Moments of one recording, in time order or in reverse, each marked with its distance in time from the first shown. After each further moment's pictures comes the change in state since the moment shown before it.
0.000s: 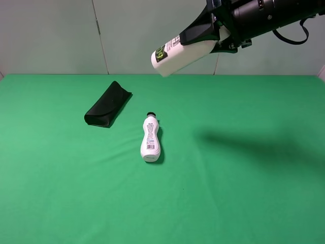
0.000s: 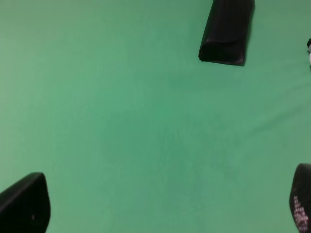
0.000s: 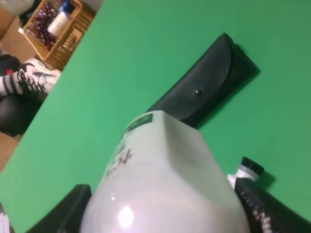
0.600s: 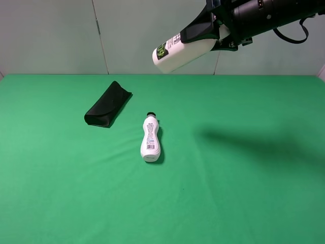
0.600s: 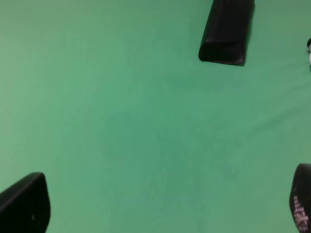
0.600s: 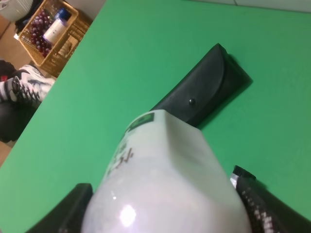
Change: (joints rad) left arm 0.000 0.000 0.000 0.000 0.000 0.000; right arm 0.000 0.000 0.000 0.000 -0.031 -0.012
